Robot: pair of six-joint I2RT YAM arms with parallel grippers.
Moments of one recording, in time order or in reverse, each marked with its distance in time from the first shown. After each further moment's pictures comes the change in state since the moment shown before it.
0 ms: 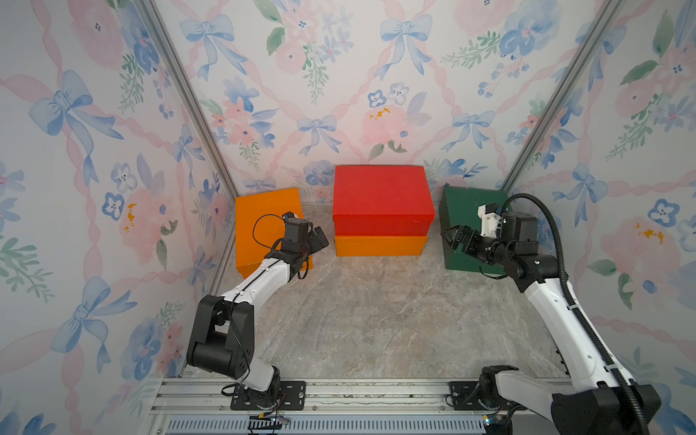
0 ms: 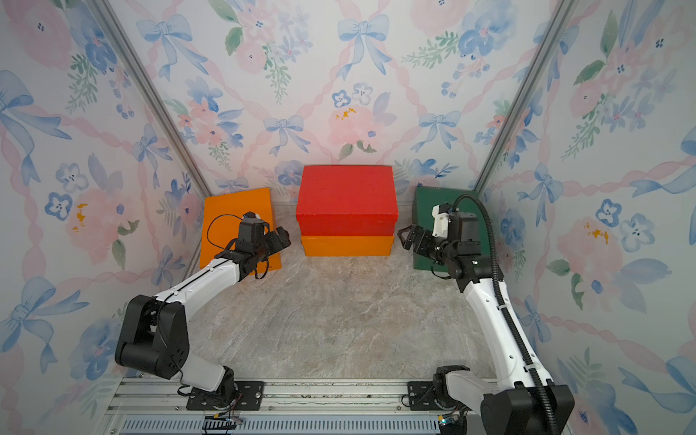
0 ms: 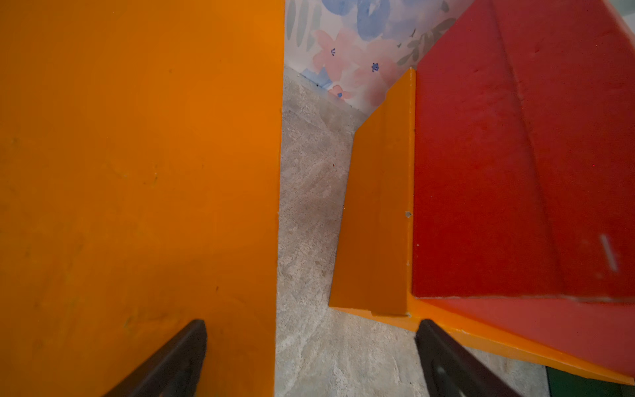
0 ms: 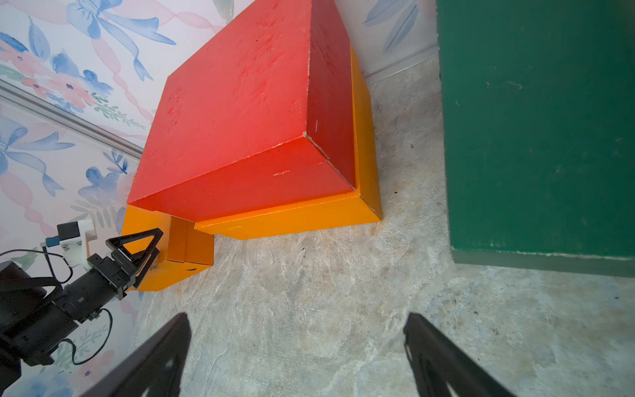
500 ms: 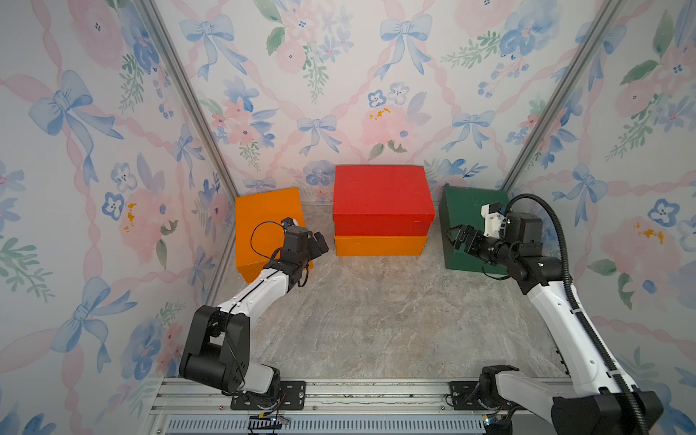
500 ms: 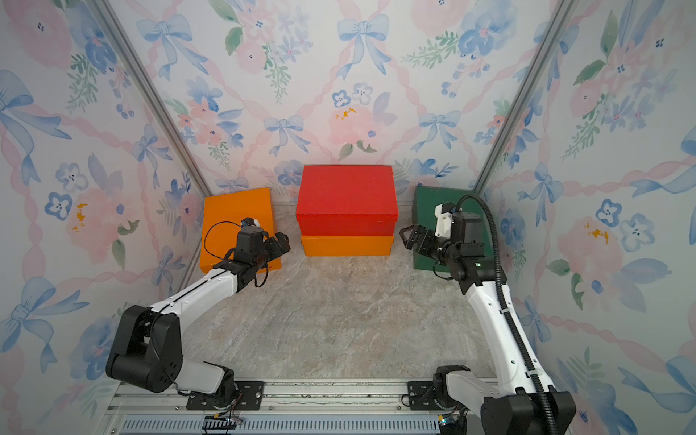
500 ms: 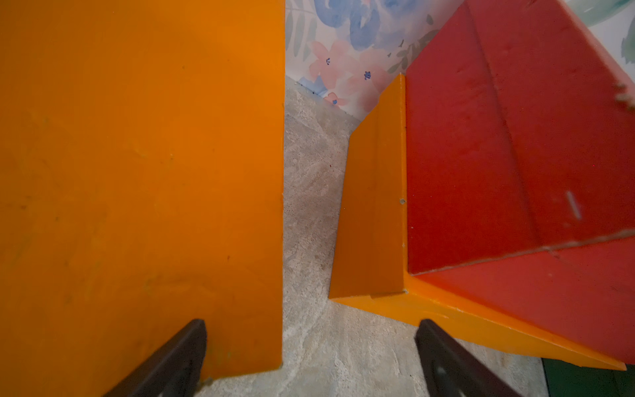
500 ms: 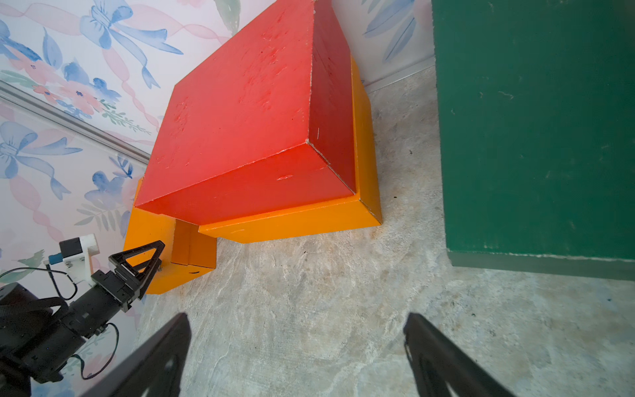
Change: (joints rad) left arm -0.039 -0.092 -0.138 0.095 -0.036 -0.009; right arm -0.008 -0.016 0.000 0.000 -0.009 0.001
